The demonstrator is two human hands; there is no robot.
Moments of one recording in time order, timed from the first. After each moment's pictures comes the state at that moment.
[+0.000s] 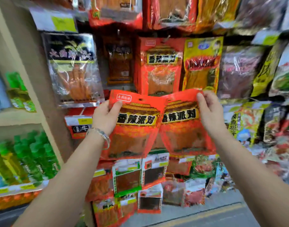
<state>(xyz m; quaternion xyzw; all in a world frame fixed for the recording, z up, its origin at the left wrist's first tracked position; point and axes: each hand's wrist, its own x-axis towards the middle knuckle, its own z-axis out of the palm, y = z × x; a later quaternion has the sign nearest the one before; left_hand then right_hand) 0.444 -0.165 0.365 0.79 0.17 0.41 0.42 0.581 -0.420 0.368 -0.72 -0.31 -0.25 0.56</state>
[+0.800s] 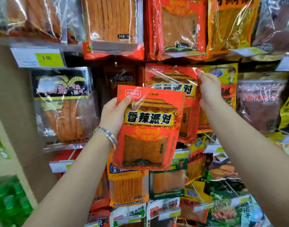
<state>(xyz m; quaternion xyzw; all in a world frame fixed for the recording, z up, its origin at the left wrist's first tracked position) 0.549 -0.141 0.447 0.66 0.06 0.40 0.63 0.730 -0.325 0.501 -0.56 -0.15 -0.12 0.81</state>
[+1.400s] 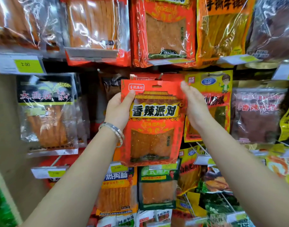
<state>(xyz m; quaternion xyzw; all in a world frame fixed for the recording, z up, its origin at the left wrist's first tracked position) 0.601 -0.182 0.468 0.66 0.06 0.42 0.62 0.733 -0.341 0.477 -0.58 -0.34 -0.02 0.74</state>
